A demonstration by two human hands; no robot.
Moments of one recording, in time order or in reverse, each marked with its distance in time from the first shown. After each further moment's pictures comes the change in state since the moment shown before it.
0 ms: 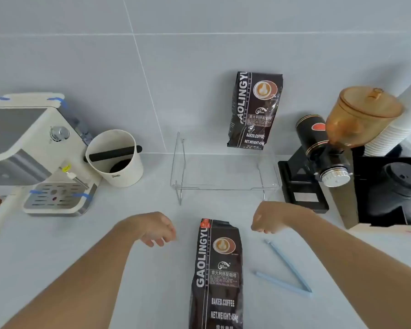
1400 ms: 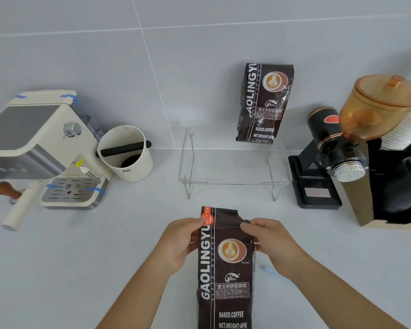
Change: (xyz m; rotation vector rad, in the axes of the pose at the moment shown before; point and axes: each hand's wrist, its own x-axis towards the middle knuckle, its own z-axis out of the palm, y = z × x) left_hand -0.042 0.030 0.080 -1.135 0.177 0.279; right_hand -0.047 -0.031 0.078 1.324 0.186 -0.130
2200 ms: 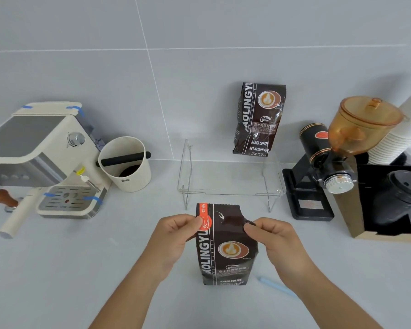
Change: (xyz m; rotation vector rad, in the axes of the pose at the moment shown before) left_hand -0.047 0.031 0.005 0.178 -0.052 0.415; right_hand -0.045 -0.031 -0.002 0.097 -0.015 -0.343
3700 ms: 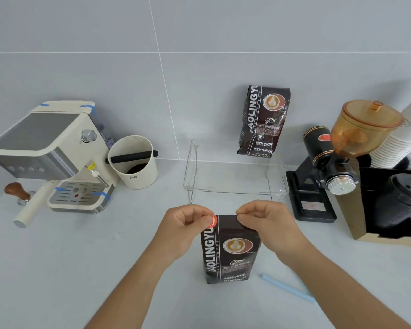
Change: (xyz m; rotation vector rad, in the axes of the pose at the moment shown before) left_hand 0.001 0.000 -0.002 0.143 0.020 0.150; right_hand 0.013 -0.021 0.015 -0.213 -0.012 -0.007
